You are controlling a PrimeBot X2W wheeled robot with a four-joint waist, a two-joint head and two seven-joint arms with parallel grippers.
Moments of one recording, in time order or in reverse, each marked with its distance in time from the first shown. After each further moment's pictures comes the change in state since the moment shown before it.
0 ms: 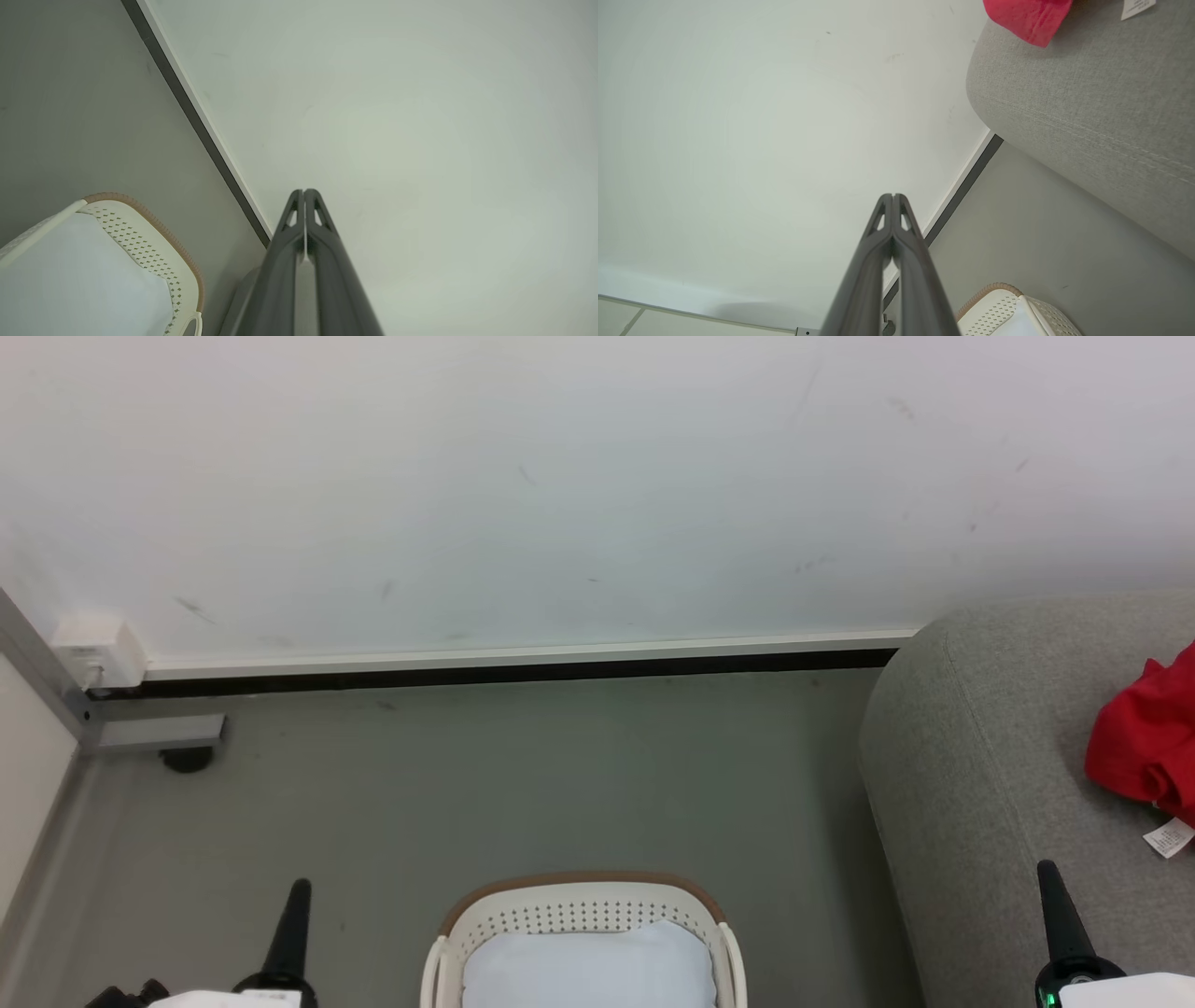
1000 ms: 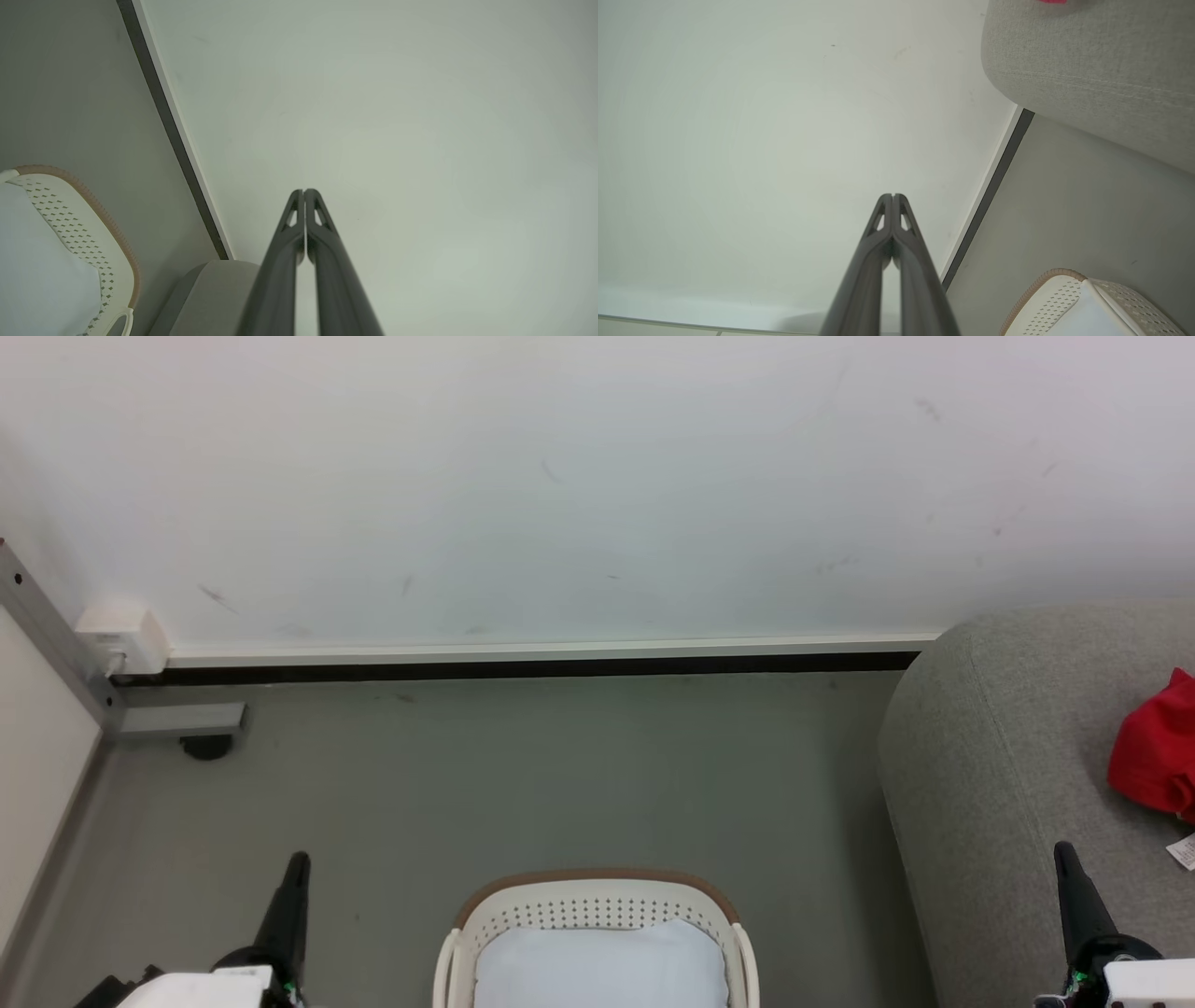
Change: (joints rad) left arm -0.039 0.002 0.016 -0.003 -0.227 -0.006 0.066; right arm -0.026 0.001 -0.045 -0.010 0.224 0.000 0.070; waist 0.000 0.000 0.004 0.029
